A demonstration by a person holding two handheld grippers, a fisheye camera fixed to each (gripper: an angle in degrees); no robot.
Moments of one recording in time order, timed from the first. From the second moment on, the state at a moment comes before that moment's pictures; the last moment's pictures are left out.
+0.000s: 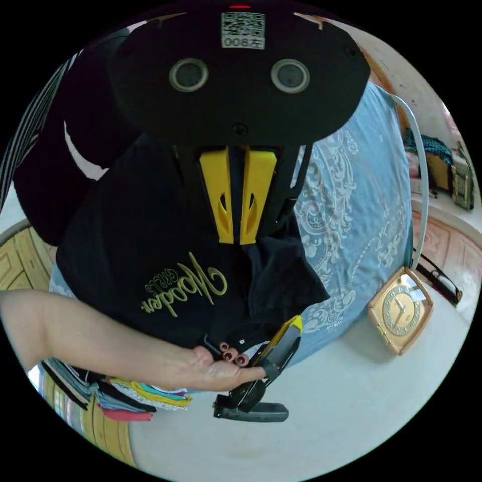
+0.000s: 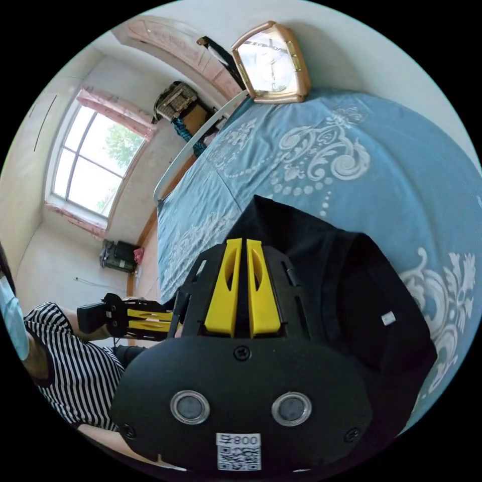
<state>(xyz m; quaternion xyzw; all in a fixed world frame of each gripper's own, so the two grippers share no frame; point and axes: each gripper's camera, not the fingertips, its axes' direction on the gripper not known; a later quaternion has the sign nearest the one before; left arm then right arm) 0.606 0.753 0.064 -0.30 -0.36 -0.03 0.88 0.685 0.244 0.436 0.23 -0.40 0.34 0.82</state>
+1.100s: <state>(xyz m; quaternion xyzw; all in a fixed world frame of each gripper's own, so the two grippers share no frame) 0.485 0.757 -0.028 -0.24 -0.39 -0.17 0.87 0.586 0.222 0.379 0.21 -0.35 0.30 0.86</state>
